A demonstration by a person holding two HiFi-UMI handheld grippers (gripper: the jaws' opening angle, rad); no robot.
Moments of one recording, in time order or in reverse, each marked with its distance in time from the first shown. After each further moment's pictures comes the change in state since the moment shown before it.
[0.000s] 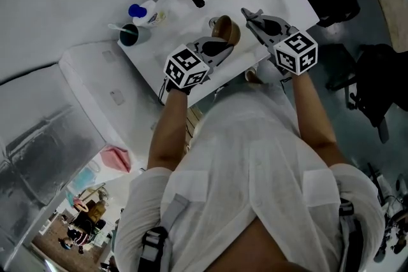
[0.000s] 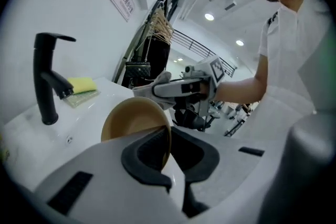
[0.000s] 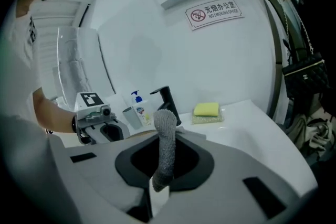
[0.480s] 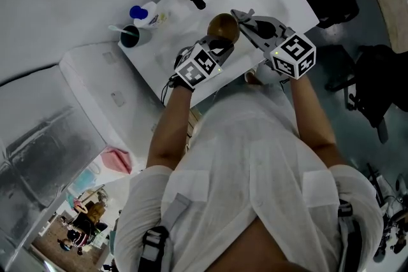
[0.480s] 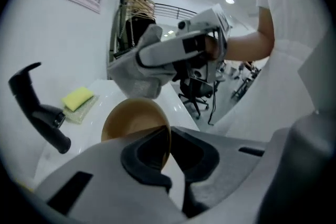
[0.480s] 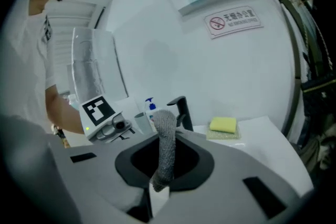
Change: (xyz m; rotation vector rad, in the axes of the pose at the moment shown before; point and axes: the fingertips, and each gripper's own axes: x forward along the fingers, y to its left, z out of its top) left arm 0.014 0.014 -0.021 0.275 0.291 0.128; right arm 0.006 0.035 0.030 -0.111 -0.063 0.103
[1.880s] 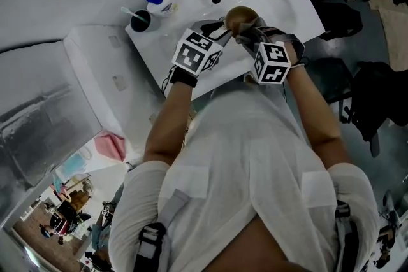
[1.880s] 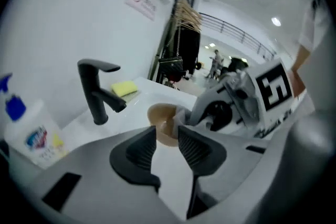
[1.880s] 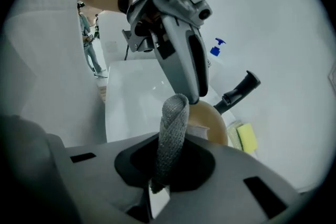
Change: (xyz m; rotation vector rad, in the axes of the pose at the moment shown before) left arm -0.054 0.051 0.007 -0.390 -0.087 0.238; right arm 0.029 0.040 -0.109 -0.852 0.744 0.181
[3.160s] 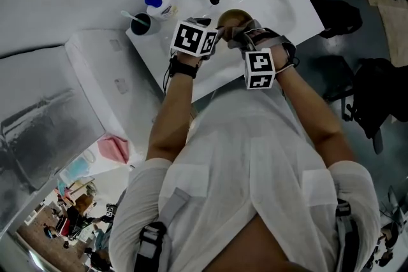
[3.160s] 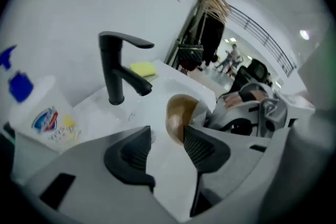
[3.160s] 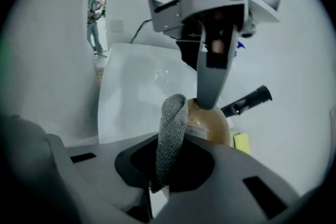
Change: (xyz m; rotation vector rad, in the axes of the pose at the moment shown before) left arm 0.003 0.035 -0.016 -0.178 0.199 0.059; right arm 0.024 0.007 0.005 -0.172 0.120 -0.088
